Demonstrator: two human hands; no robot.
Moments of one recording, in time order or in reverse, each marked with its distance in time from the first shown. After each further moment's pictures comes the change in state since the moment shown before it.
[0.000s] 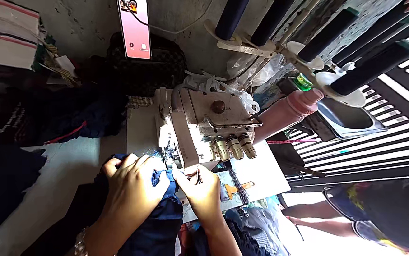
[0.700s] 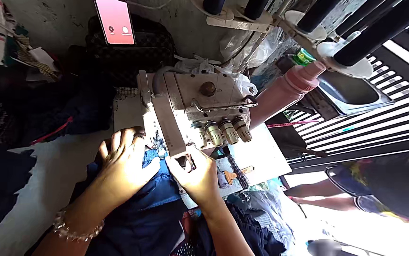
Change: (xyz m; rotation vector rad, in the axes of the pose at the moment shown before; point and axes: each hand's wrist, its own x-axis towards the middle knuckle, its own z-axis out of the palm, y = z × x) left_hand 0.021 -0.020 -0.004 -0.037 -0.283 0.034; right_hand 0.007 0.005 0.000 -0.120 0.004 -0.115
